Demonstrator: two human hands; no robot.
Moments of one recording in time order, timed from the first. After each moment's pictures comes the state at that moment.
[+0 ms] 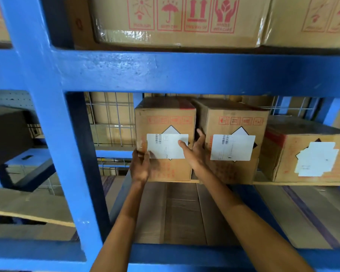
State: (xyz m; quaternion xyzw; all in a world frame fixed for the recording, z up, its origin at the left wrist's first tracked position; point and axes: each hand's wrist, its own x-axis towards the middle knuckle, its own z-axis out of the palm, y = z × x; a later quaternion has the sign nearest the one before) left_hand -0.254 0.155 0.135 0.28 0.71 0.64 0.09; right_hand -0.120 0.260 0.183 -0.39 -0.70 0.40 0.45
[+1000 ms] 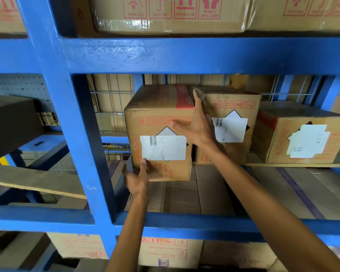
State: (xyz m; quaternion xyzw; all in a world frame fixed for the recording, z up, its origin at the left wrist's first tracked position) left_hand -0.190 0.096 0.077 0.05 0.67 0.73 0.13; right_hand -0.058 0.209 0.244 -0.31 -0.82 0.21 0.43
